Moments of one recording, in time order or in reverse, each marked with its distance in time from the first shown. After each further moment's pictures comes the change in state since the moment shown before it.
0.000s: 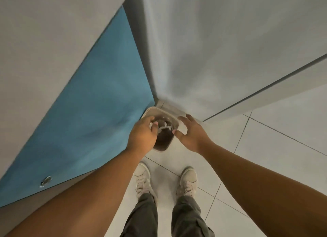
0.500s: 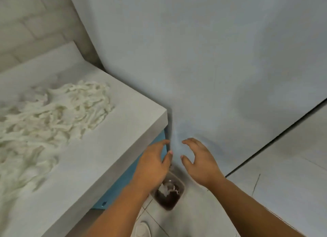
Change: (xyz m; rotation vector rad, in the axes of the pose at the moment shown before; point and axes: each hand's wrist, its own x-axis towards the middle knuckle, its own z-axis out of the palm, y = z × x) left_hand -0.158 0.172 -0.233 -0.124 0.350 0.283; right_hand -0.154 -0.187 -0.208 -0.047 0.279 -0.481
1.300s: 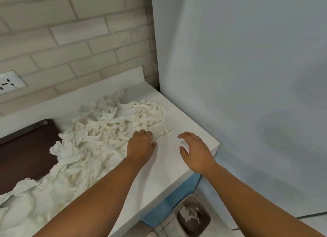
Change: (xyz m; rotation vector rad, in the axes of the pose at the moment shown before) left_hand 0.062 -0.115 -0.196 0.549 0.212 -0.186; right_hand 0.107 -0.186 0.040 -0.072 -0.085 -0.358
